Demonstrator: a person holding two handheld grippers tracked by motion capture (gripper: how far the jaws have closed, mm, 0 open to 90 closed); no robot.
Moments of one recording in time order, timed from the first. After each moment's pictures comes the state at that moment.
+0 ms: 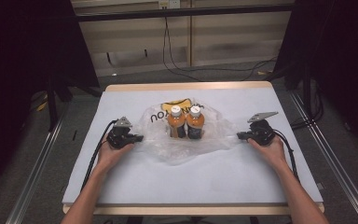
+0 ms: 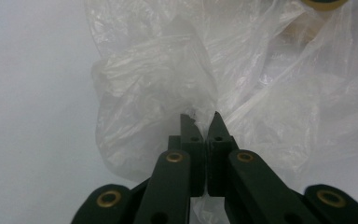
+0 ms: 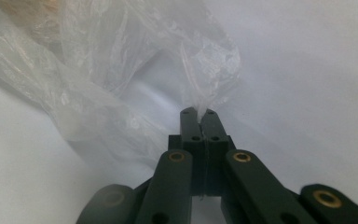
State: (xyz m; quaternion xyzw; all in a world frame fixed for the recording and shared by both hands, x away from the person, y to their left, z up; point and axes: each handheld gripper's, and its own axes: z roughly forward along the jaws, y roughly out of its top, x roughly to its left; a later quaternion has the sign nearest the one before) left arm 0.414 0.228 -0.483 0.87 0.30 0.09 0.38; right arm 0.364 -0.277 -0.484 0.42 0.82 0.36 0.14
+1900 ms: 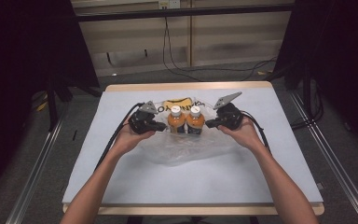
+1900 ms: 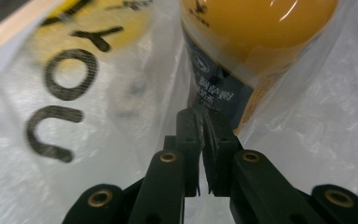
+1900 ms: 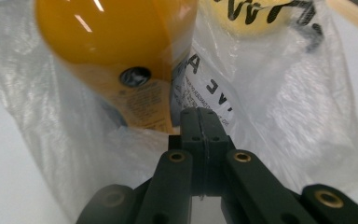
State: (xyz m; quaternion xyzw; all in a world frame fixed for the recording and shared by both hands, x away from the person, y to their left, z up) left arm 0.425 0.137 -0.423 0.92 0.17 0.07 0.35; right arm 0.404 -0.175 -0.425 0.29 0.88 0.37 0.11
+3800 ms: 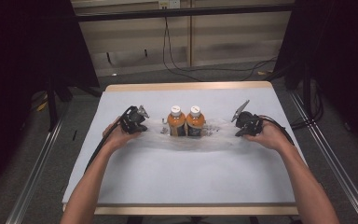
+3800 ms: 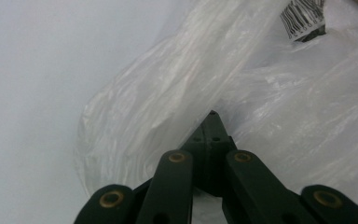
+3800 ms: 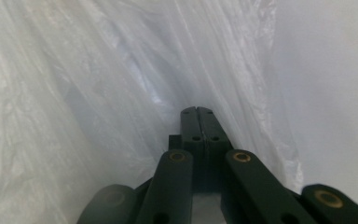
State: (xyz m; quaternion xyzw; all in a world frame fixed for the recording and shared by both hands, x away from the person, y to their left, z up) left arm 0.464 0.181 -0.462 0.95 0.22 0.12 0.21; right arm 0.399 -0.241 -0.456 0.30 0.94 0.14 0.11
